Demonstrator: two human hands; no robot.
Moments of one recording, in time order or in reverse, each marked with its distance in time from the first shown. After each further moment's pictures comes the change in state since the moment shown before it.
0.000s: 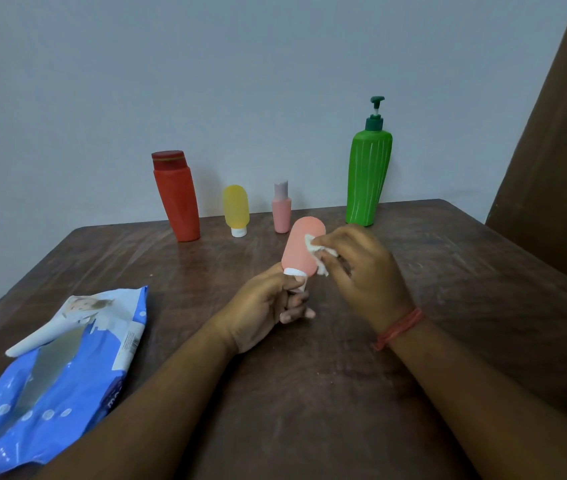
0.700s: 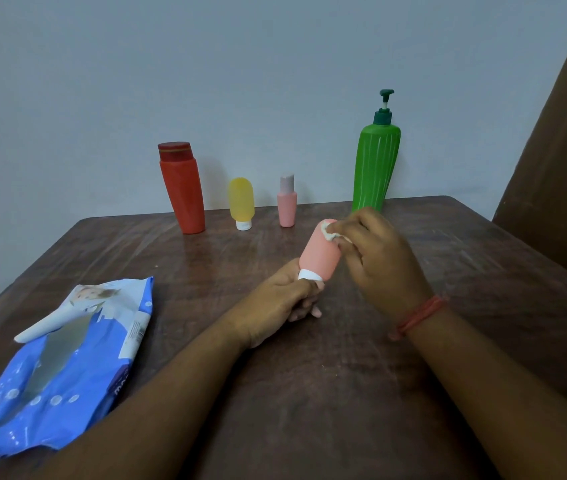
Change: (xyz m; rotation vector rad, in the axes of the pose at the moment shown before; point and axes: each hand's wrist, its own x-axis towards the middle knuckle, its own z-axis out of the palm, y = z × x) left_hand -0.005 0.001 0.013 0.399 0.075 0.018; right_hand 0.008 0.003 -0.012 -0.119 -0.097 -0.043
